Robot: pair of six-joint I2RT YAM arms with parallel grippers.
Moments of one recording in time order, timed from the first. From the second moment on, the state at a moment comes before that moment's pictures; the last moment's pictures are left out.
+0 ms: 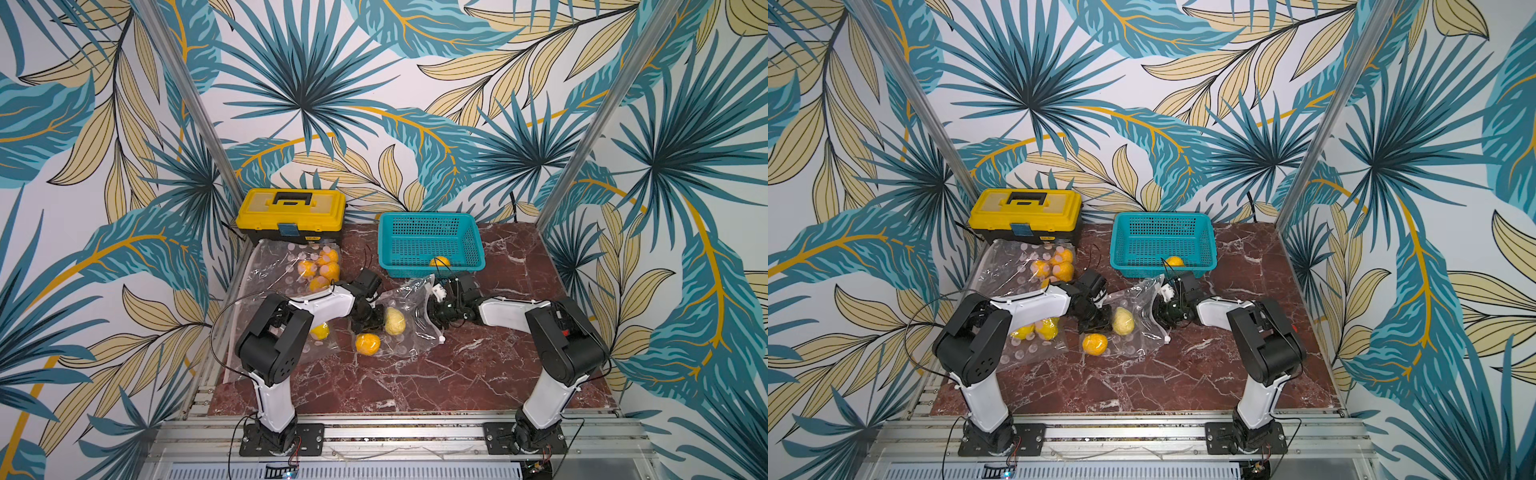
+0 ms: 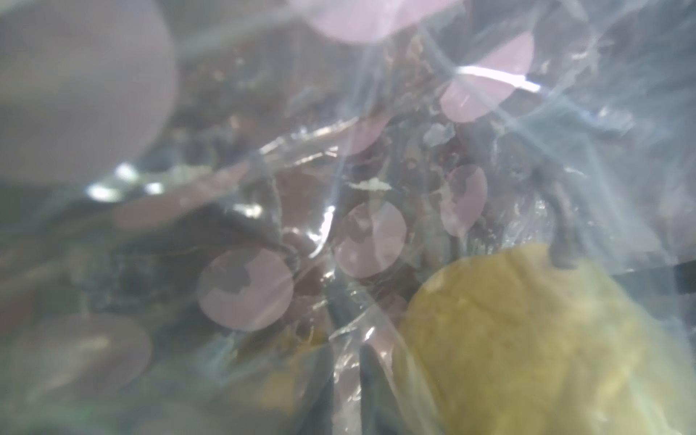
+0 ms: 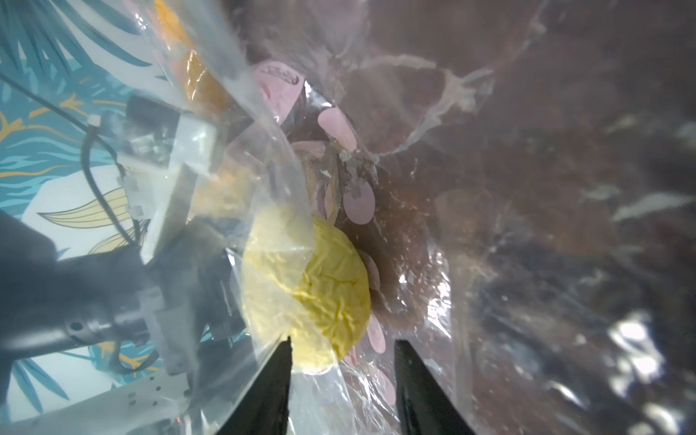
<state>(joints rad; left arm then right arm) -0.54 1.84 1.12 -0.56 0.30 -0.64 0.38 1.79 0.88 0.03 -0.77 0.76</state>
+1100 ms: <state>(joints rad) -0.55 1.83 1.12 -0.55 0.27 -0.64 0.47 1.77 0.91 0.04 -0.67 0.80</state>
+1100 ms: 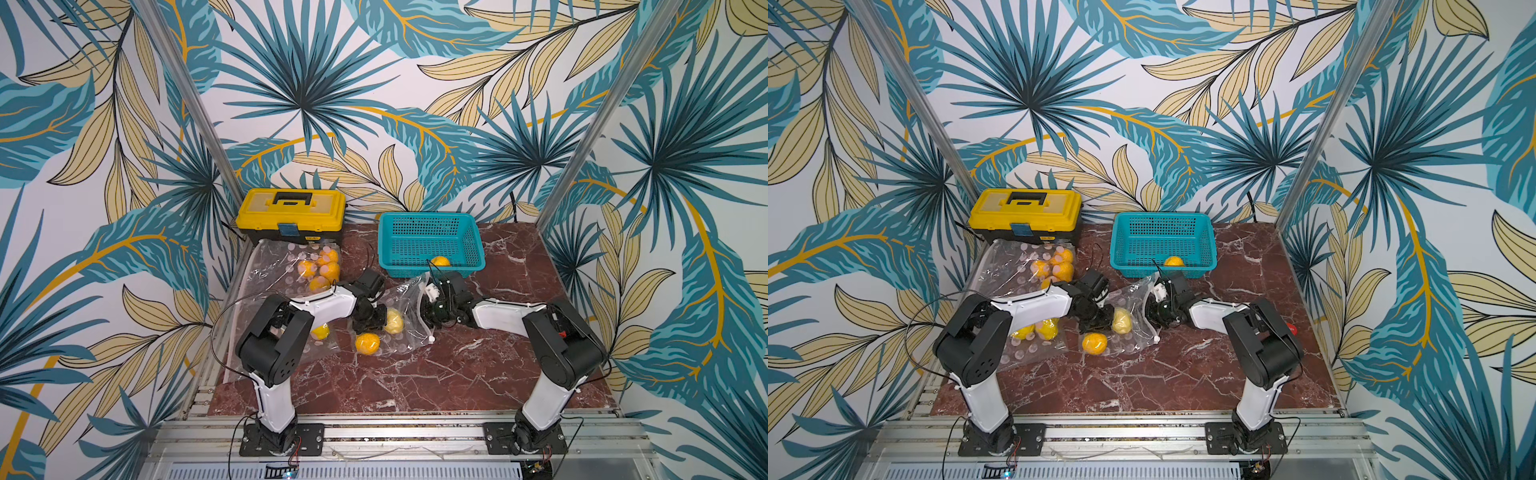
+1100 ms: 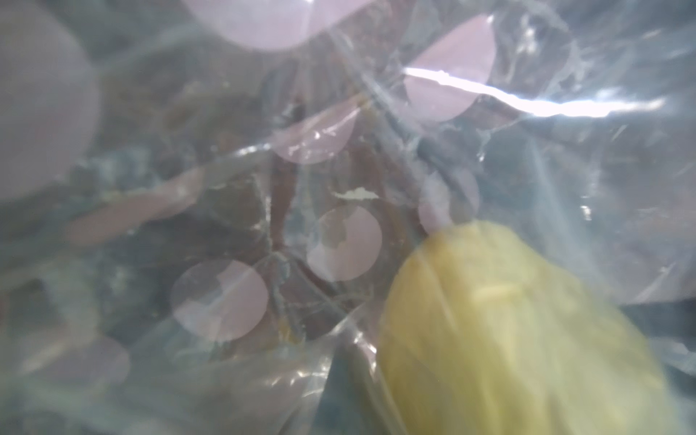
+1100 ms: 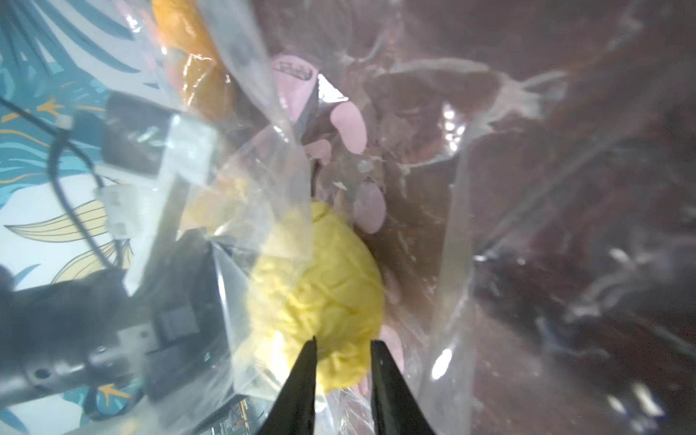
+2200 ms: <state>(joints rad) -0.56 1.84 1.11 -0.52 0.29 -0.64 0.51 1.78 1.05 -0.33 -0.44 0.68</state>
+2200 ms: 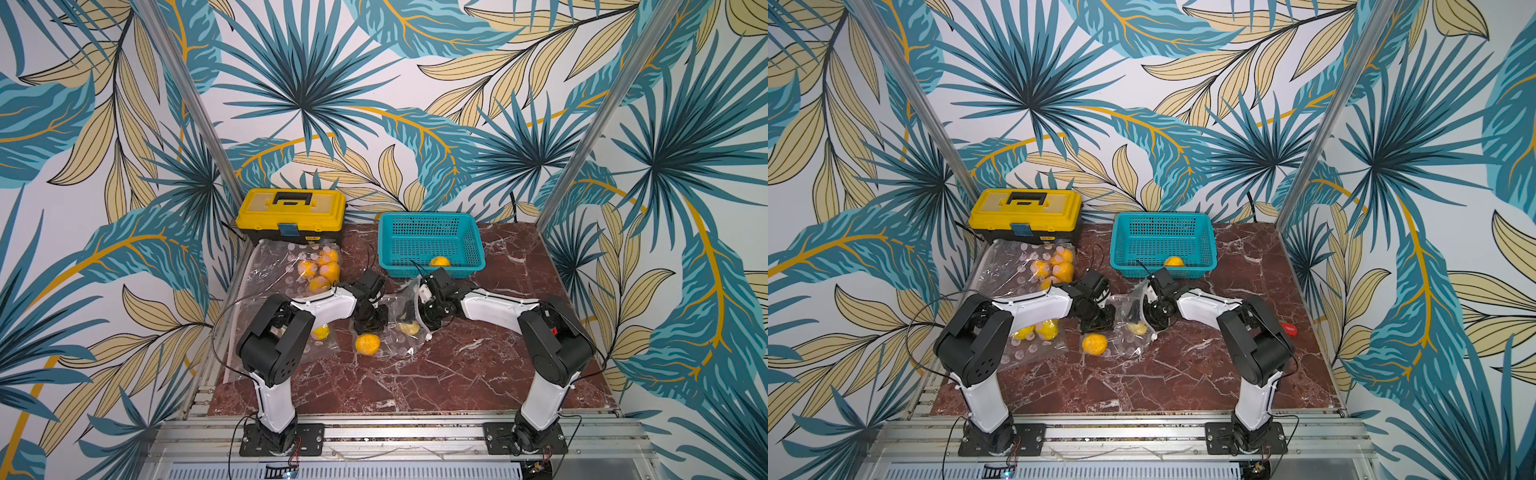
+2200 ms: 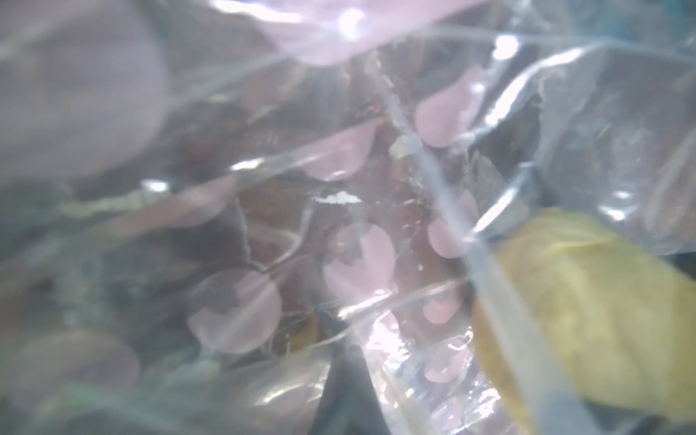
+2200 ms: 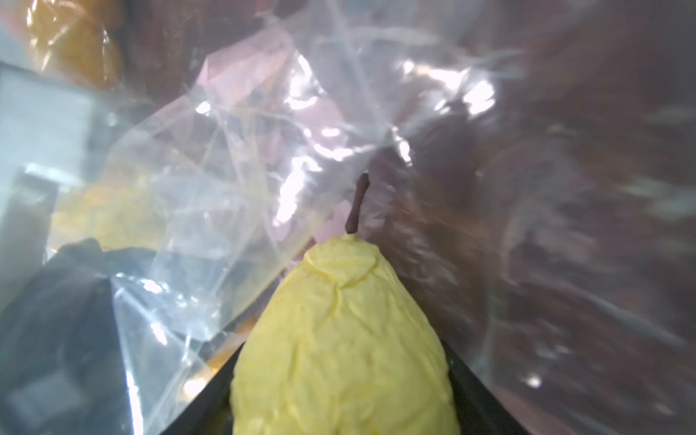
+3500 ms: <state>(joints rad) -0.56 1.84 1.10 -0.50 0.30 -0.64 0.14 1.97 1.81 -0.78 -0.01 0.38</state>
